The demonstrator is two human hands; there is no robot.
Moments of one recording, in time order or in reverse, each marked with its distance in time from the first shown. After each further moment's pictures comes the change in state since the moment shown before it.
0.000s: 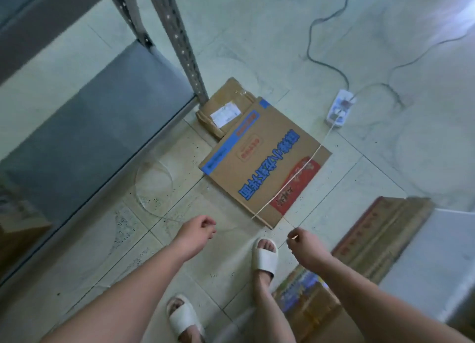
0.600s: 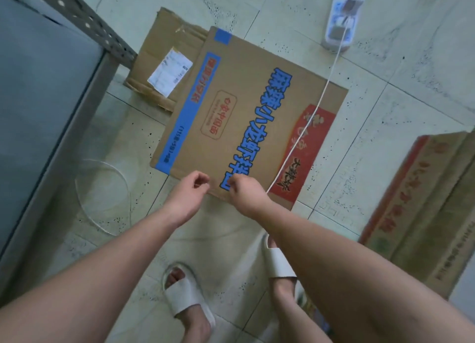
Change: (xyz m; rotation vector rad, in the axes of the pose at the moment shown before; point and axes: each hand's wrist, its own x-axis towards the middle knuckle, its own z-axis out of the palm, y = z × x) left_hand 0.253 0.021 0.070 0.262 -0.015 0.164; right_hand 0.271 -0.059 0.095 0.042 0.082 -0.340
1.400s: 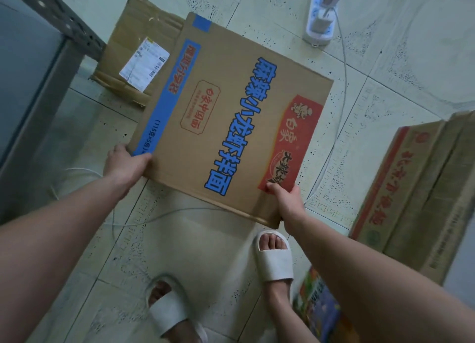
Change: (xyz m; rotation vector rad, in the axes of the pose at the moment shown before) left_hand 0.092 -0.036 -0.072 0.115 0.314 -0.153; right_hand -0.033 0.097 0.015 1.157 0.456 0.700
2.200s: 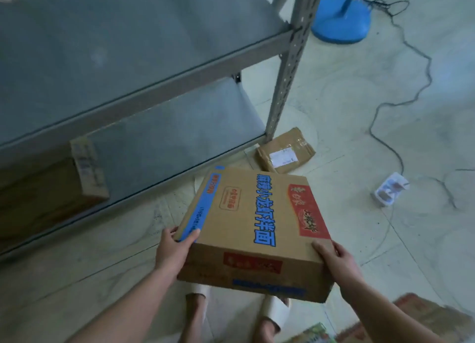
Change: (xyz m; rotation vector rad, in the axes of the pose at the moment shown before) left_hand -0.361 -0.121 -0.204 -0.839 0.251 -0.417; right_hand -0.333 -0.171 -0.032 -0.776 -0.233 -0.413
